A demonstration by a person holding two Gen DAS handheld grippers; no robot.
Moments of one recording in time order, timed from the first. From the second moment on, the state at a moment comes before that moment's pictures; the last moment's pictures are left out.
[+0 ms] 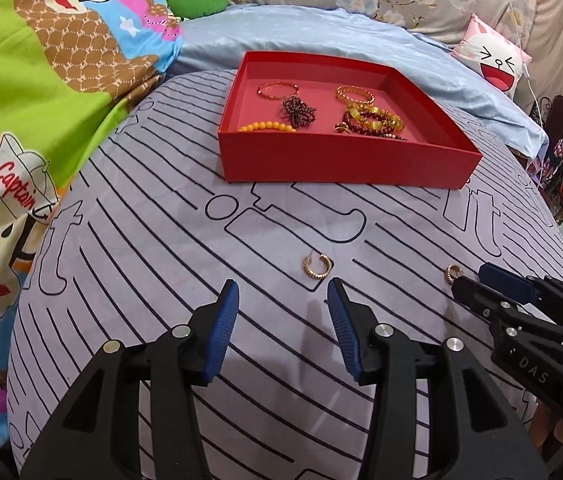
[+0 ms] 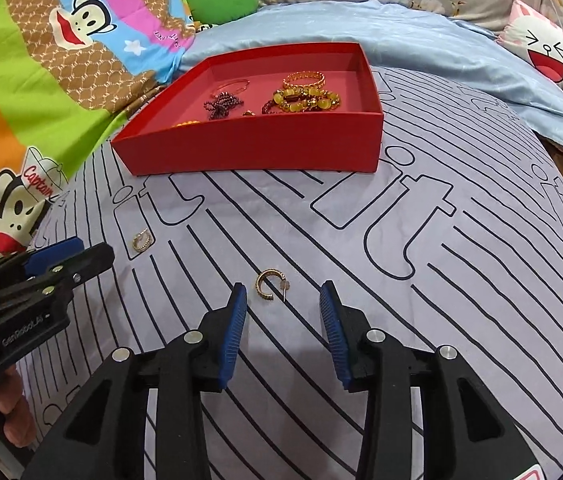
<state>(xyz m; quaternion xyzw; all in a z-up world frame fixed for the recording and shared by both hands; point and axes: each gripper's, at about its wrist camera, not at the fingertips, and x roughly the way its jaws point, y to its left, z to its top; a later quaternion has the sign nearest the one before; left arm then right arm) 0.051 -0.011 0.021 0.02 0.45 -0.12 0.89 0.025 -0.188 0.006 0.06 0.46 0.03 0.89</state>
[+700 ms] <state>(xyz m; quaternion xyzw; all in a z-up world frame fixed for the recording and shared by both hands) 0.061 -0.027 0.013 0.02 0.46 -0.14 0.88 0.031 -0.182 0.003 0.04 0.46 0.02 0.89</state>
